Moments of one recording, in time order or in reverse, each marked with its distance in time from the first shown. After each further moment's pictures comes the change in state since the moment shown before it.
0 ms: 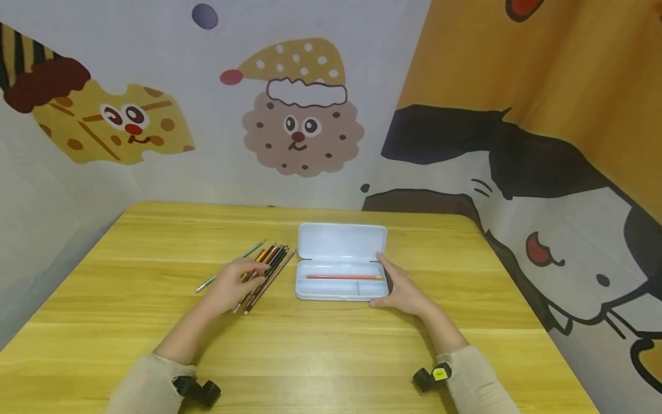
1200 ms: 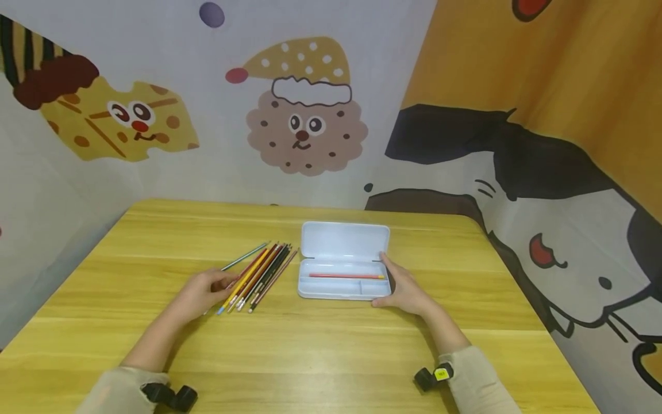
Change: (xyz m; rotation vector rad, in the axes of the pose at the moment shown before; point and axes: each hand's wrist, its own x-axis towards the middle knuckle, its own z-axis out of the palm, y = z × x) left_hand -0.044 -0.038 -0.034 0.059 -0.077 -0.143; right_hand 0.000 0.001 -0.001 -0.004 -0.013 0.020
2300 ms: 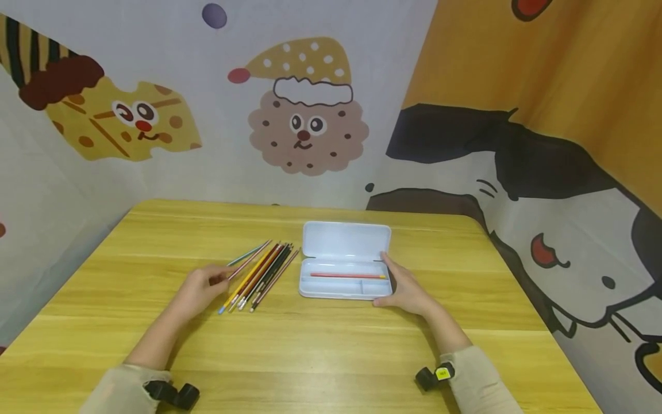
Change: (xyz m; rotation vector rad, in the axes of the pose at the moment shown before) left_hand -0.003 0.001 -0.001 -0.069 0.136 0.017; right_hand -0.001 0.003 0.003 0.002 0.009 -0.003
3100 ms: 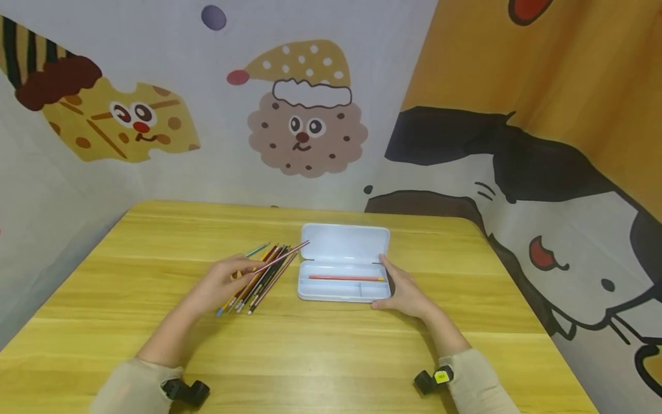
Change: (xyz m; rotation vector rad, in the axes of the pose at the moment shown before) left_hand 0.030 0.044 0.012 -0.032 -0.090 0.231; right_hand 0.001 0.003 0.000 -0.032 0.006 -0.007
